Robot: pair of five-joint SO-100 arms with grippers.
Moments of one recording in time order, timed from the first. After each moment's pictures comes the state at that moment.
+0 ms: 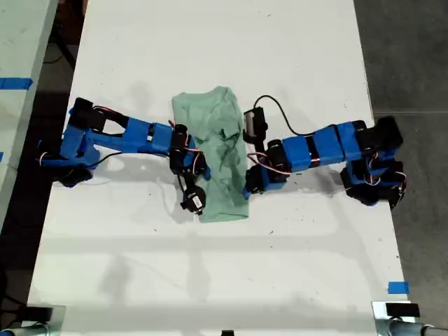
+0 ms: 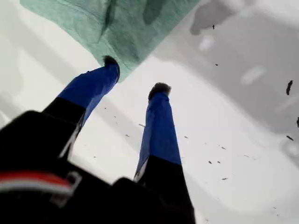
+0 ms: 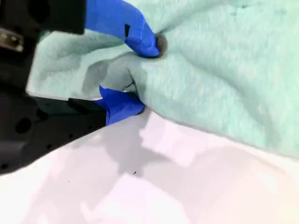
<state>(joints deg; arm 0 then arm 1) -5.1 67.1 79.0 72.0 -11.2 -7.8 81.8 71.5 89.2 -6.1</state>
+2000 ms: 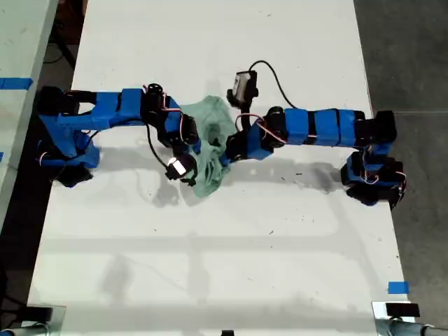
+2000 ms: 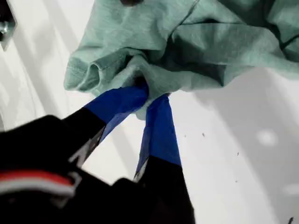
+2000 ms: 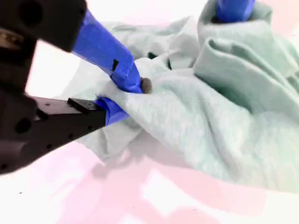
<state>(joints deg) -13.1 92.6 81.9 80.9 -7.4 5.7 82.3 60.7 74.4 -20.8</state>
